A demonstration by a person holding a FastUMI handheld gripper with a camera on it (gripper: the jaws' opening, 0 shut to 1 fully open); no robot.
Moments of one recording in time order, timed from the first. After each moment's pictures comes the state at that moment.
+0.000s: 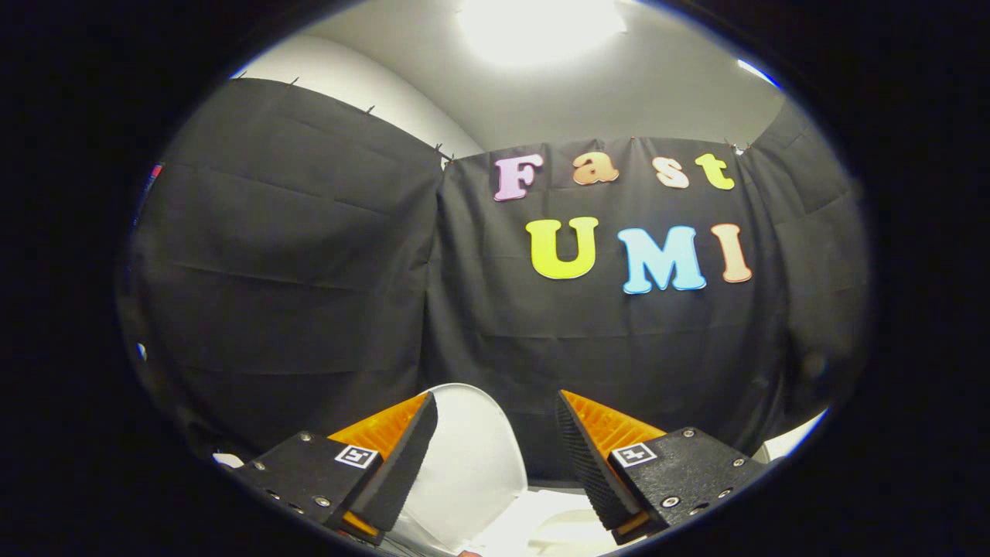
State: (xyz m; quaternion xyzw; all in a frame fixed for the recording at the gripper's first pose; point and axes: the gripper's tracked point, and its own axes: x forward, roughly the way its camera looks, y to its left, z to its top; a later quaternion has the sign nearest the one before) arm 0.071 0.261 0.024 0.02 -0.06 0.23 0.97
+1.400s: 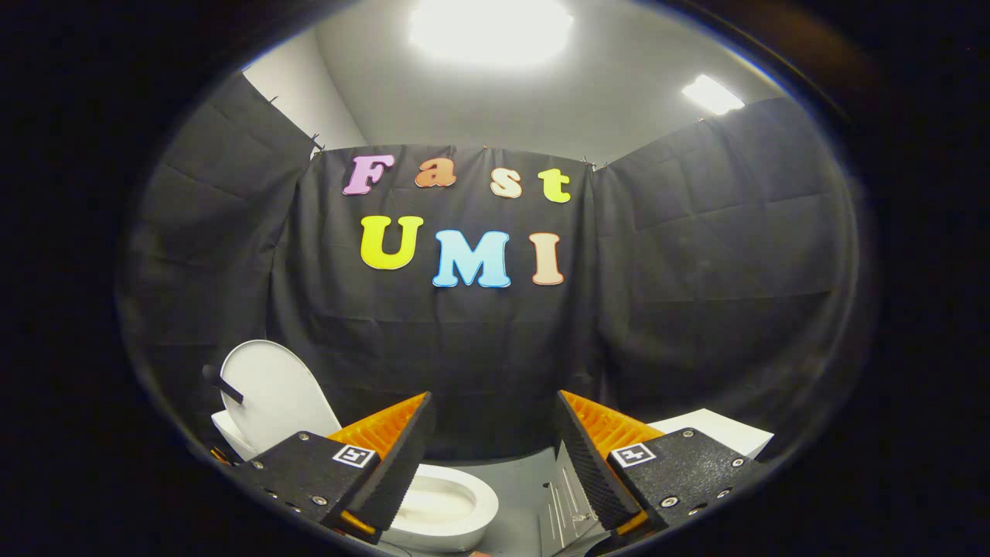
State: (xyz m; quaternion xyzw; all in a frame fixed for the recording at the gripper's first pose) arm -0.011 -0.044 -0.002 0.01 -0.03 -0.02 1.00
